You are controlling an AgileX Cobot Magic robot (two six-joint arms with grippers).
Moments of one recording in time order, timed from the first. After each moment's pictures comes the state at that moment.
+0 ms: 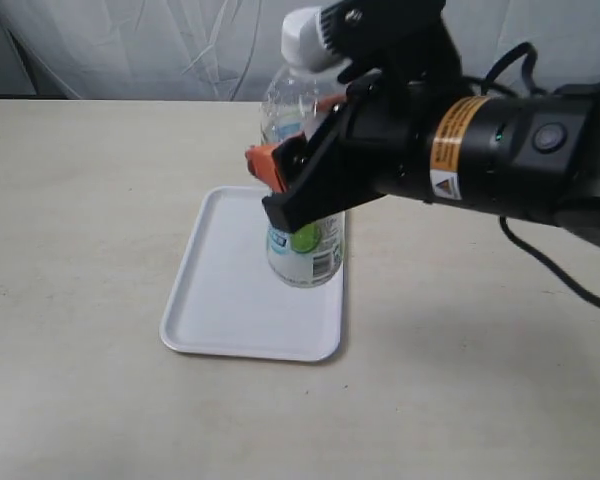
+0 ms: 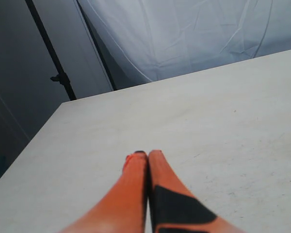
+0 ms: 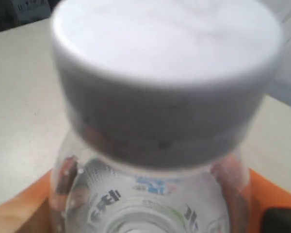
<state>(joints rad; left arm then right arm) 0.04 0.00 0.00 0.29 0.24 -0.04 0.90 1.33 -0.81 -0.64 -0.05 0.58</state>
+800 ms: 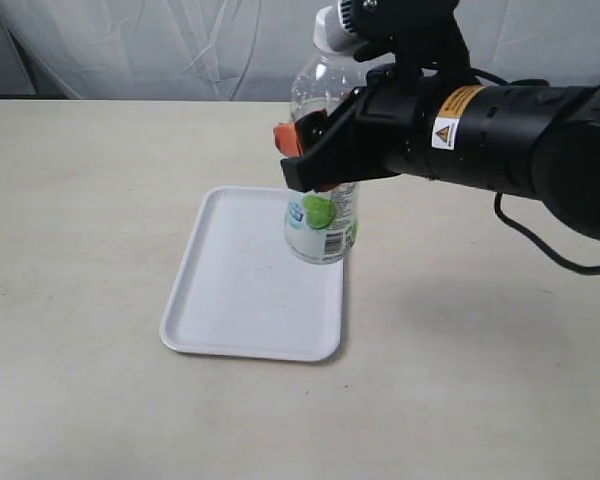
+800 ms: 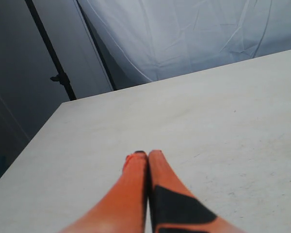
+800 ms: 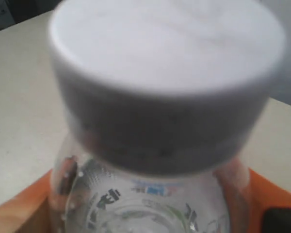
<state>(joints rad) 0.04 0.00 0.00 0.29 0.24 -0.04 0.81 1.39 -0.83 -0.05 -0.06 0.05</state>
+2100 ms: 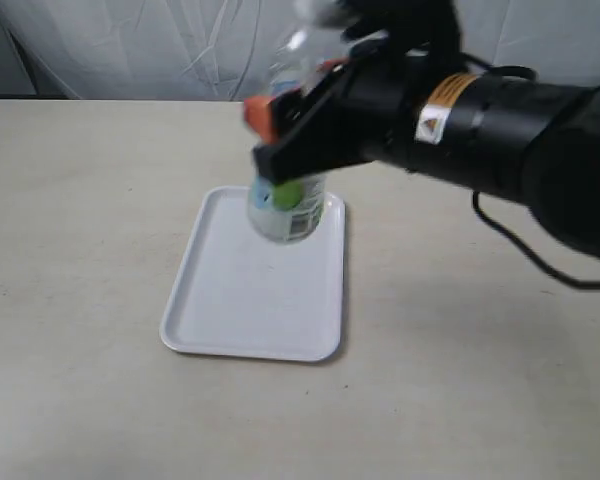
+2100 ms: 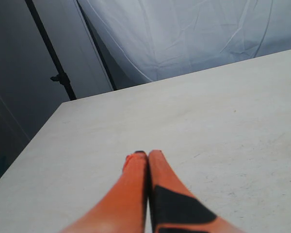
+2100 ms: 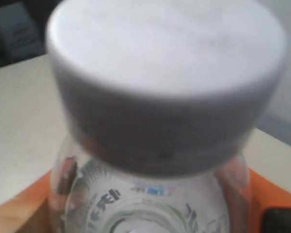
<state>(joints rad) 0.04 0.00 0.00 0.29 0.24 -0.04 0.90 1.38 -0.83 -0.07 -0.18 0.00</state>
